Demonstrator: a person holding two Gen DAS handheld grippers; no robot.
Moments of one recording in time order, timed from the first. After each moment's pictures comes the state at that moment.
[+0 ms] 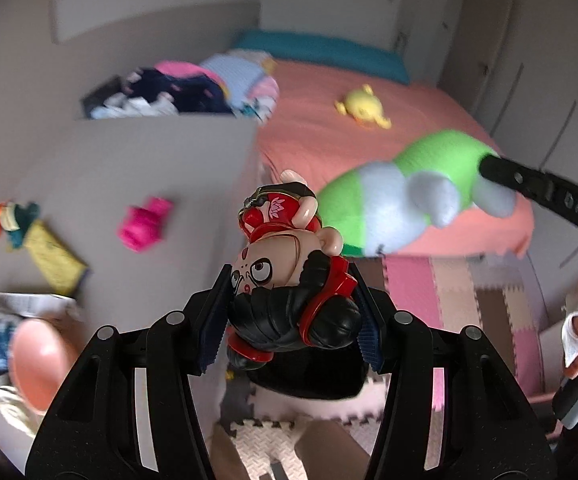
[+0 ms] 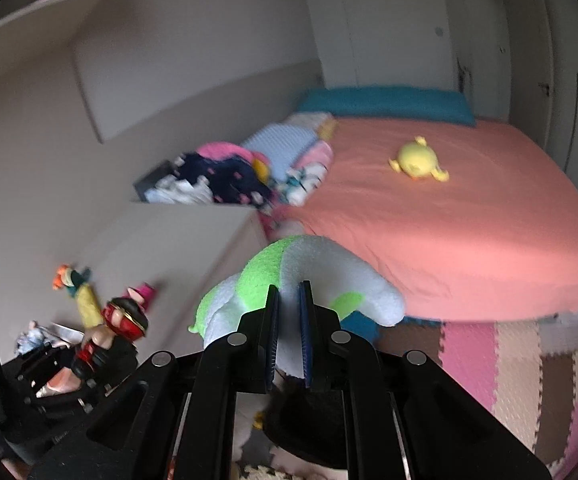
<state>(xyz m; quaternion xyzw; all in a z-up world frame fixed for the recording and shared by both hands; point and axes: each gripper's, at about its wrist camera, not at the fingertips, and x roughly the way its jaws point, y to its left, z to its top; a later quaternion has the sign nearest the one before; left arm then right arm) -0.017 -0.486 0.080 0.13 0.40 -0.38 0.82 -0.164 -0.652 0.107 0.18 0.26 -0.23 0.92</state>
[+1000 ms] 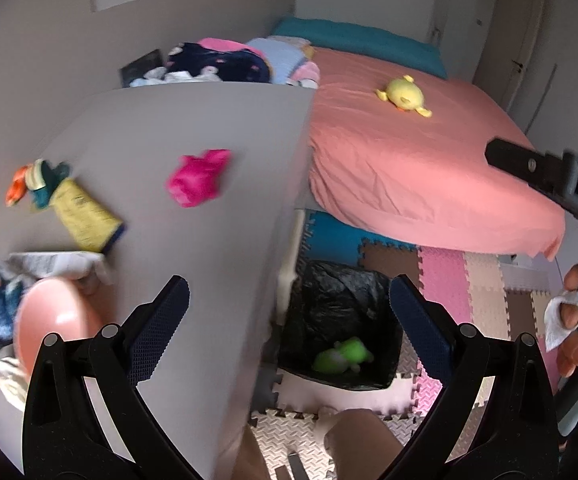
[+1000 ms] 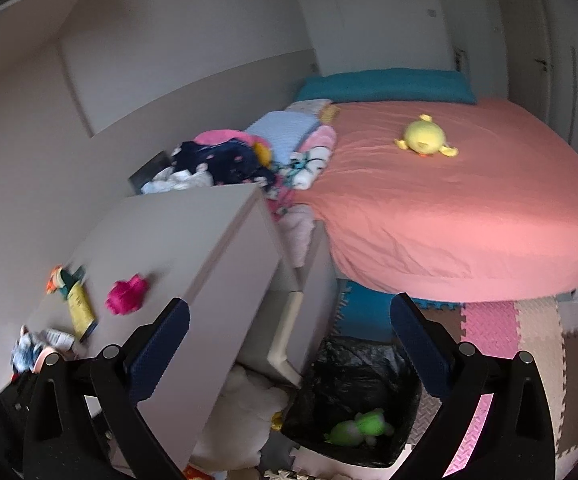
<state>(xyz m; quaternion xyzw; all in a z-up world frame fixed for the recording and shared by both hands) 0.002 -0.430 0.060 0.13 0.41 -0.31 0.85 -0.134 -0.613 0.076 0.19 0.25 -0.21 0.93</state>
